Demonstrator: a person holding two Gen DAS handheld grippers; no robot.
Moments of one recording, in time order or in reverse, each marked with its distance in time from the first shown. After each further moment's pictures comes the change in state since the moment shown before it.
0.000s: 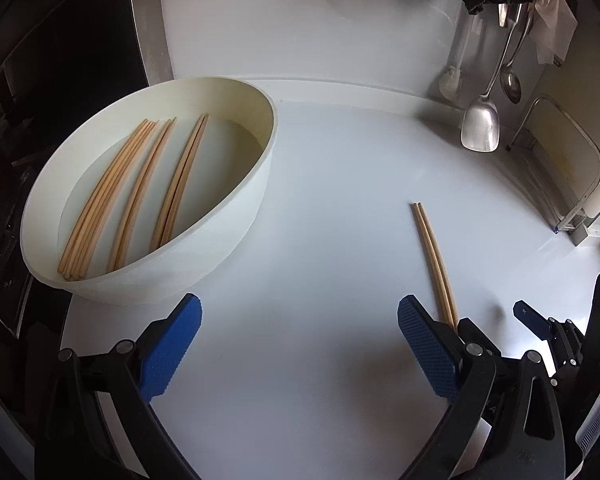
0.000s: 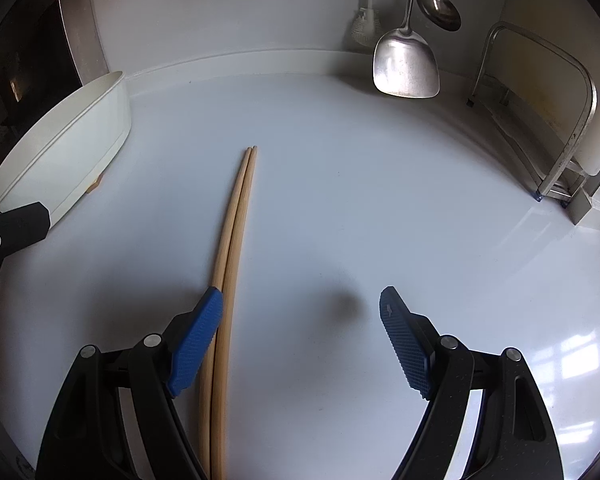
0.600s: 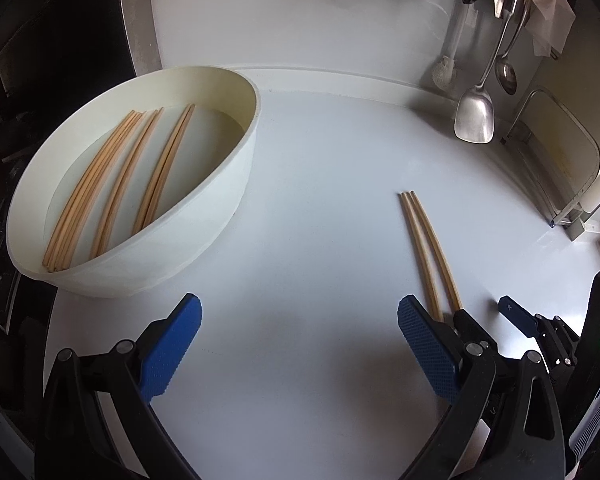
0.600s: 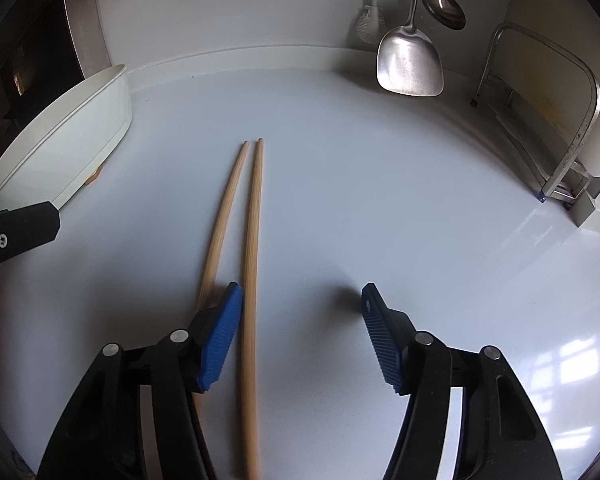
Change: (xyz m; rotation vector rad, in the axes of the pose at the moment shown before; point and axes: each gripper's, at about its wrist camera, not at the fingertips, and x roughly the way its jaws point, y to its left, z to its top) left arm 0.009 -0.010 -0.001 0.009 0.028 -0.029; right arm 0.001 -0.005 -0.003 -0.013 -0.007 0.010
